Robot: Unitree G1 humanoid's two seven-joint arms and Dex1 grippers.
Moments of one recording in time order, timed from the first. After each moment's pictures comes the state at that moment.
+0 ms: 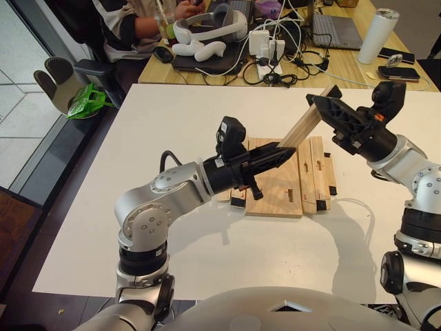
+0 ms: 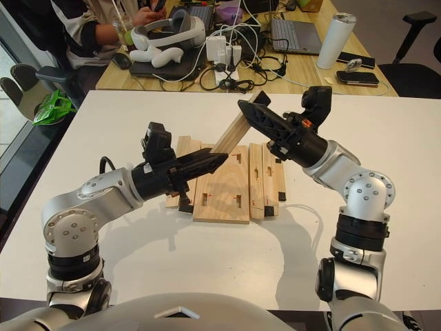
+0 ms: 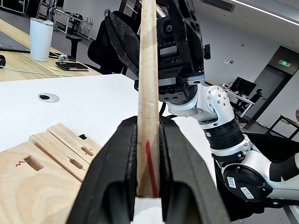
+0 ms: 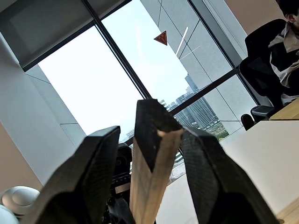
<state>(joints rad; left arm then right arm) -0.26 0.22 -0.01 -0.61 -0.96 1.04 -0.40 -0.40 -0.42 -0.28 -0.10 1.34 0.99 0.74</state>
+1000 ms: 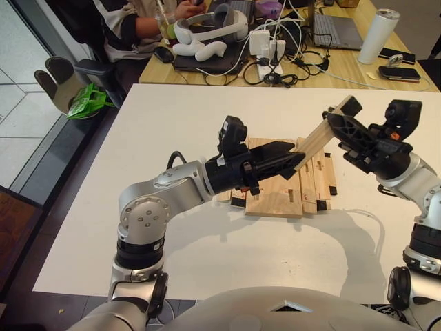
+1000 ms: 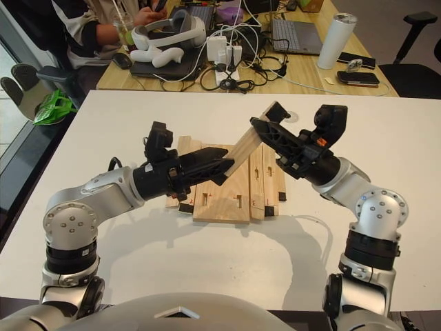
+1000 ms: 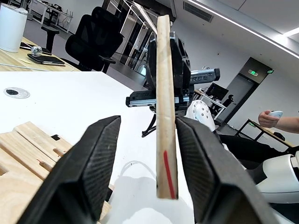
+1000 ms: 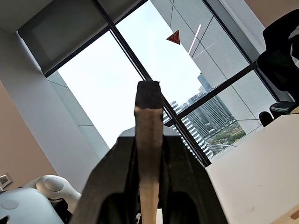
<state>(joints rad) -0.30 0.29 -0.05 -0.53 -1.13 0.99 -0.39 -0.25 -0.45 -0.35 -0.19 1.45 1.01 0.79</state>
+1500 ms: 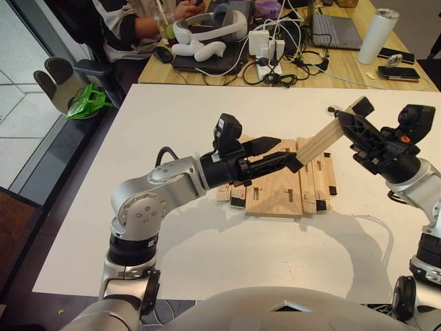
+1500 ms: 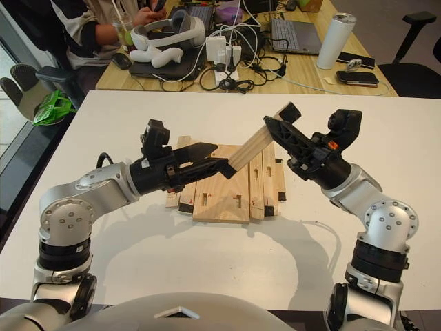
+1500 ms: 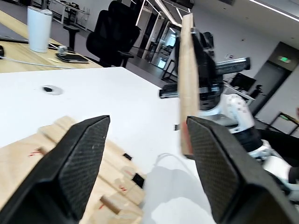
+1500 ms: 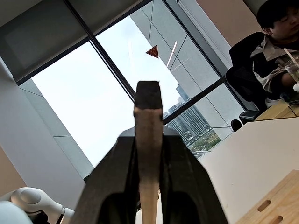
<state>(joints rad) -0.30 0.36 -0.03 -0.50 -1.01 0.96 -0.36 -0.21 -0.47 -0.37 -0.20 1.47 0.97 0.71</state>
